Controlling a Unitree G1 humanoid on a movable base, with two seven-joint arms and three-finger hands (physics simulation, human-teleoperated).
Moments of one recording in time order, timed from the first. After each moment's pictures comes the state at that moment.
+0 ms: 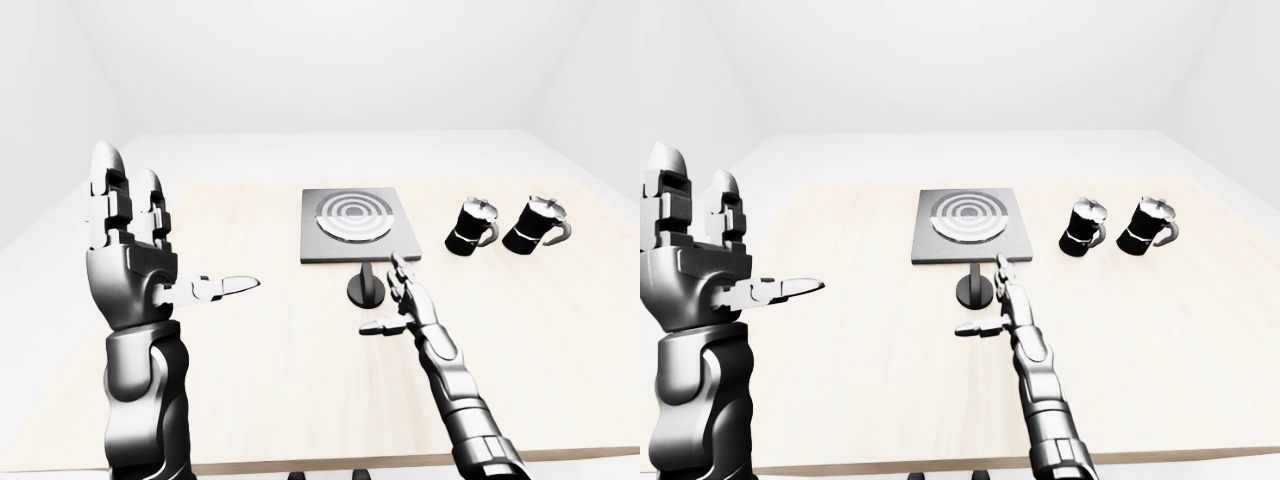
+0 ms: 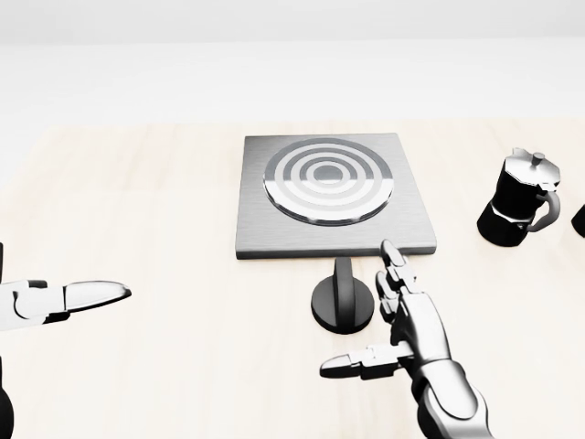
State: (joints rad) left arm -0.09 0.09 0.21 -0.60 -0.20 0.09 0.04; right arm -0.22 -0.06 -0.06 0.45 0.07 -0.09 0.16
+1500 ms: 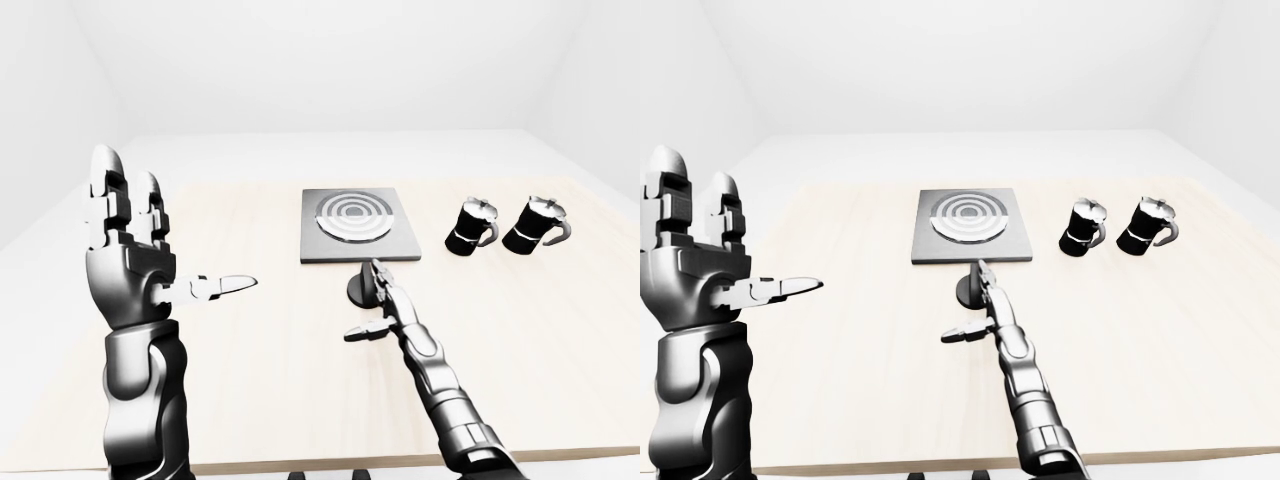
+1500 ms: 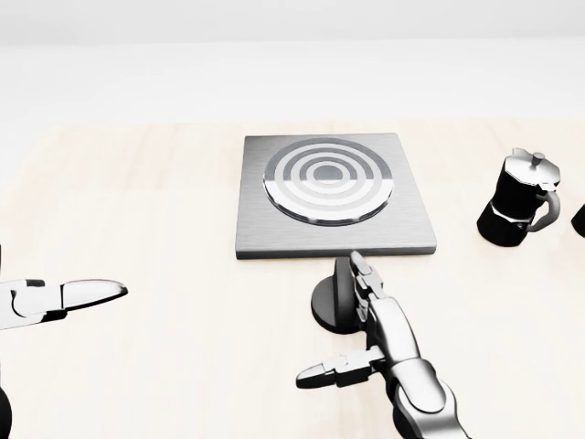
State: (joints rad) left arm -0.09 0.09 0.22 -0.59 -0.20 0.09 0.04; right arm -0.29 -0.02 -0.02 0.60 -0.01 -0.09 0.15
